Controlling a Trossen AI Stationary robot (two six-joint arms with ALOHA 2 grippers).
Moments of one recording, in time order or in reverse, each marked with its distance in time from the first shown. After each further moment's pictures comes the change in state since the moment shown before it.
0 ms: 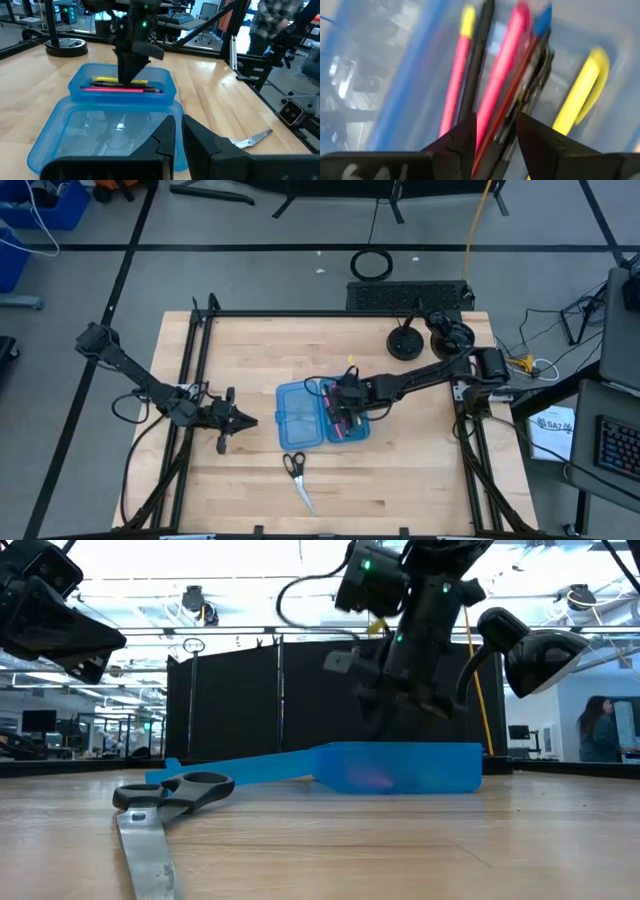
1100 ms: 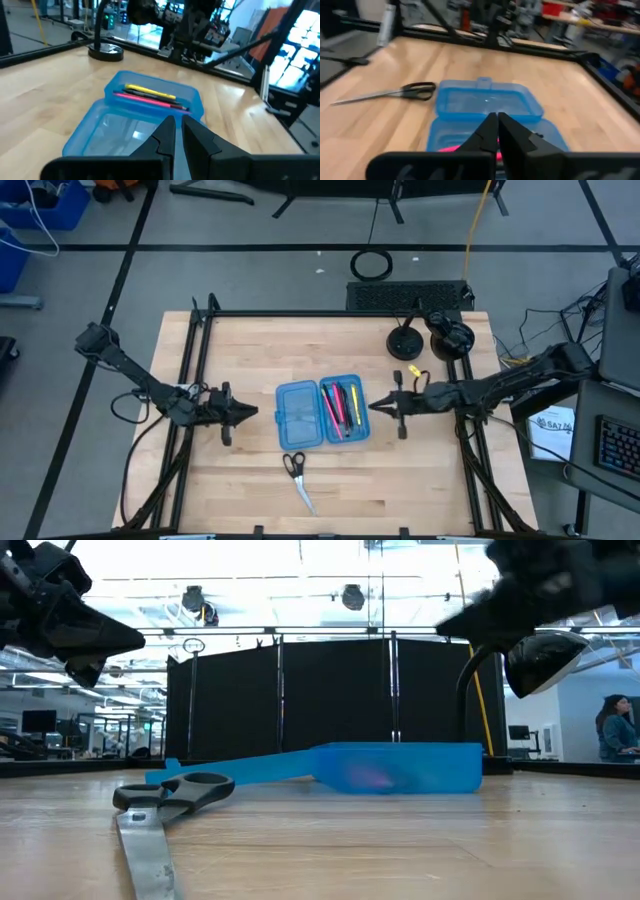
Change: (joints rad) left arm 0.002 0.008 0.000 0.044 -0.190 -0.113; right arm 0.171 -0.831 -0.811 0.910 0.044 -1.149
